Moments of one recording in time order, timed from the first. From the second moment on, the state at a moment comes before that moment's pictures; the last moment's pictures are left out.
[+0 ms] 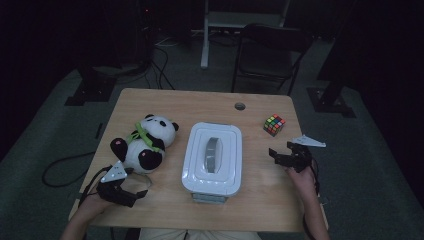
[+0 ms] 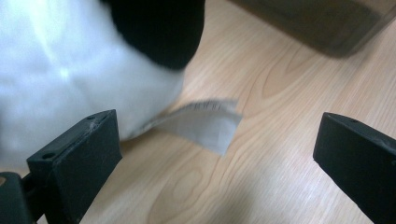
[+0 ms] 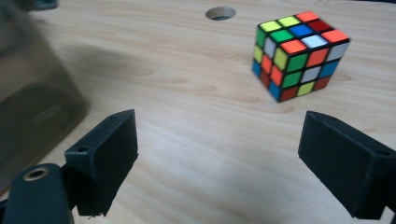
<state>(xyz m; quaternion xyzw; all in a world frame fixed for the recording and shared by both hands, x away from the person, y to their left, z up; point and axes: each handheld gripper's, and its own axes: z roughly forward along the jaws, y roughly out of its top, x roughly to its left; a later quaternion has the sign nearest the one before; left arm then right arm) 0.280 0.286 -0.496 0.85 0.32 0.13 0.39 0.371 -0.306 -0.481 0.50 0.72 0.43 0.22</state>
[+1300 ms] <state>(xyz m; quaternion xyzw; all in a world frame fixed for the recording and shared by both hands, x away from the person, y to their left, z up) 0.284 0.300 -0.524 0.87 0.33 0.13 0.35 0.507 -0.321 -0.496 0.51 0.77 0.33 0.21</state>
